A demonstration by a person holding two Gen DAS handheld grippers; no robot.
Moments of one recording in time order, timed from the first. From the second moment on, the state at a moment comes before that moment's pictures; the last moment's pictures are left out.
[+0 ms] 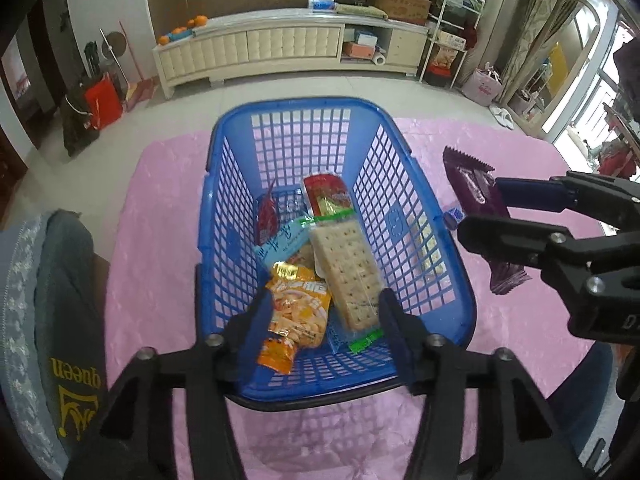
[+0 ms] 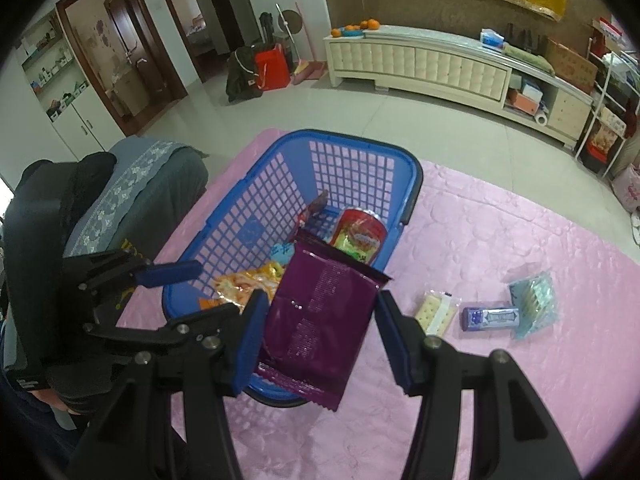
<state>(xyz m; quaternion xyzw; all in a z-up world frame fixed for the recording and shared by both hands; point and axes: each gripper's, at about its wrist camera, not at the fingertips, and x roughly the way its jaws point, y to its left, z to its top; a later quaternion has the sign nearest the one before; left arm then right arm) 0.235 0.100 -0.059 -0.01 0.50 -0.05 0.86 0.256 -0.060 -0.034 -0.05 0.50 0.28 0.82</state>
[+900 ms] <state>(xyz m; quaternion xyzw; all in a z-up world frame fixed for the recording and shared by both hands) 0.275 0.166 -0.052 -0.02 0.49 0.01 0.87 0.327 0.007 -0.064 -0.08 0.52 0.31 0.79</state>
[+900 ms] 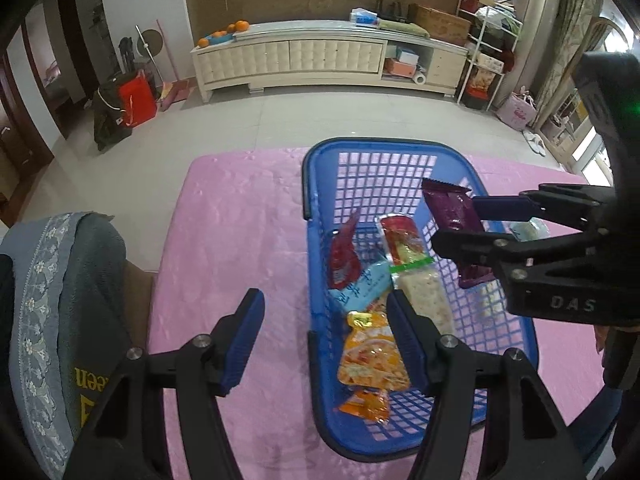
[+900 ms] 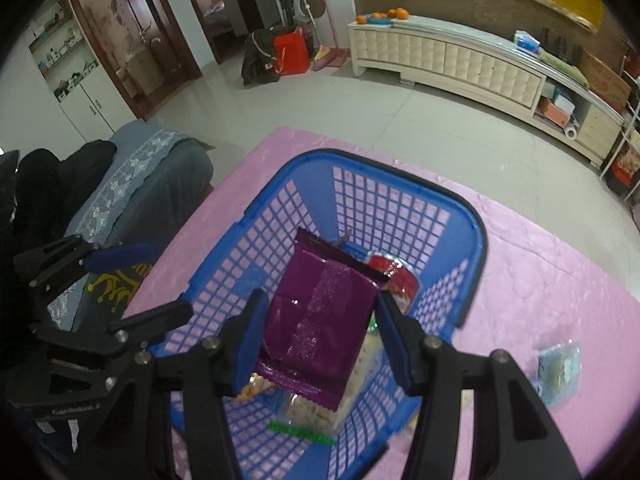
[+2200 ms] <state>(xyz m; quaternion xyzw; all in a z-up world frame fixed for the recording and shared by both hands) 0.235 0.038 0.003 0.01 0.44 -0.07 0.89 0.277 -0.154 -0.003 -0.02 0.48 0.21 0.85</state>
